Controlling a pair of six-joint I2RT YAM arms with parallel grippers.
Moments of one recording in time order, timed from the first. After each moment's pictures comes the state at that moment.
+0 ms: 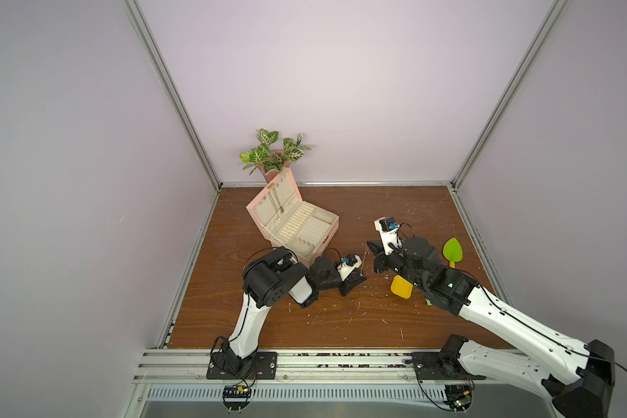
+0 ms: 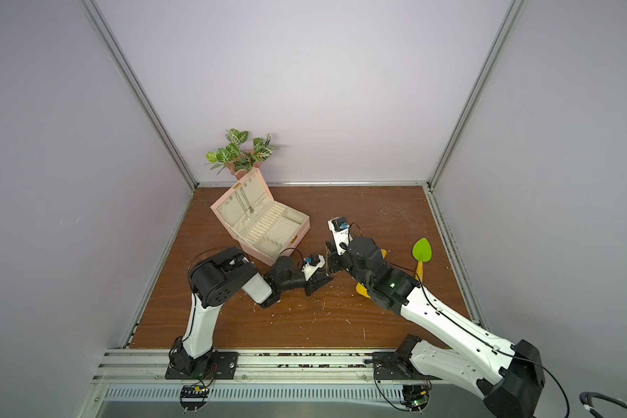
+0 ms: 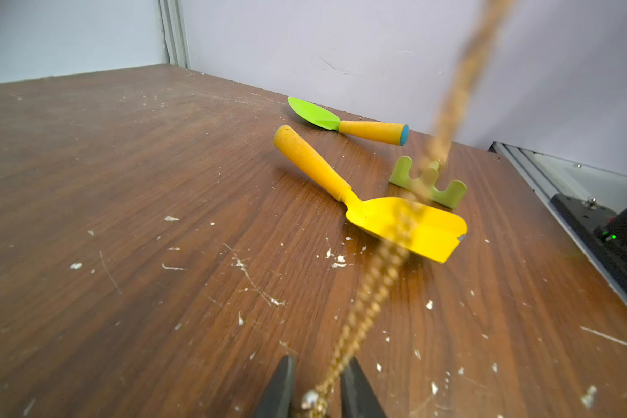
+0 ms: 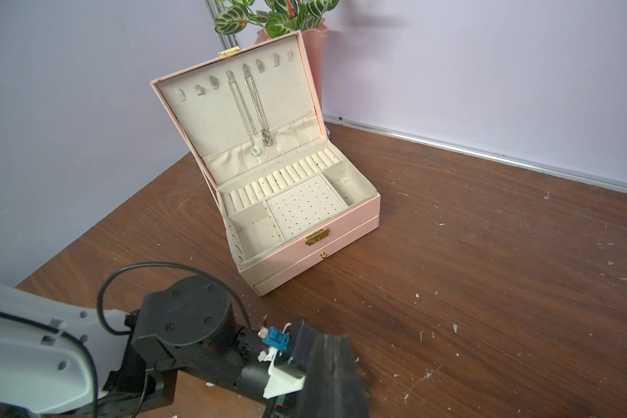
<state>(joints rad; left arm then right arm) -0.77 2.12 0.68 1.16 0.52 0.02 0.78 1.00 0.84 -0.21 0.19 0.20</state>
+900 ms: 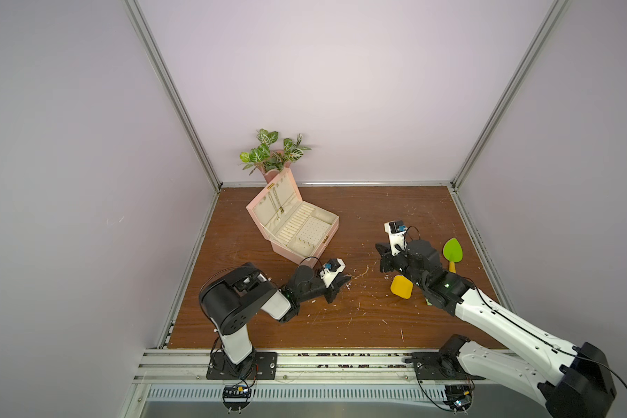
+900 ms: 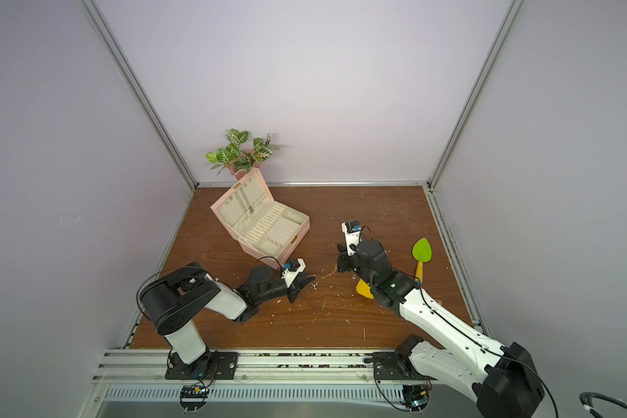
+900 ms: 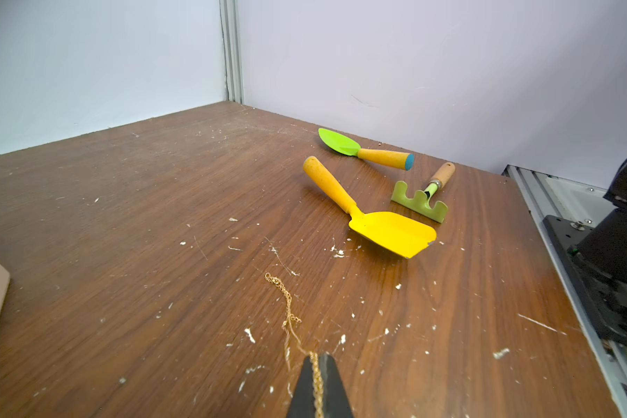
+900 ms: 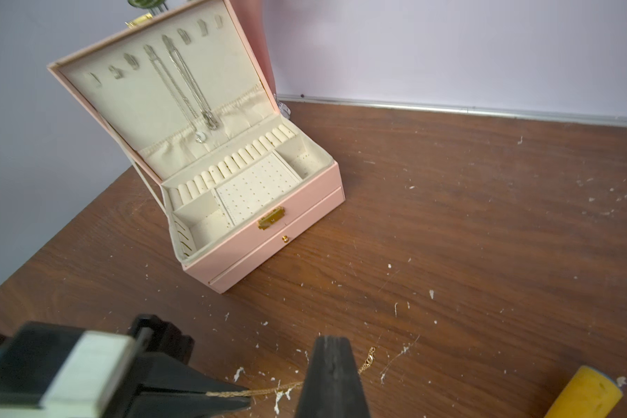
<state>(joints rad) -0.77 1.70 0.38 1.07 0.36 0.00 0.63 1.01 0.64 -0.06 0.10 0.28</state>
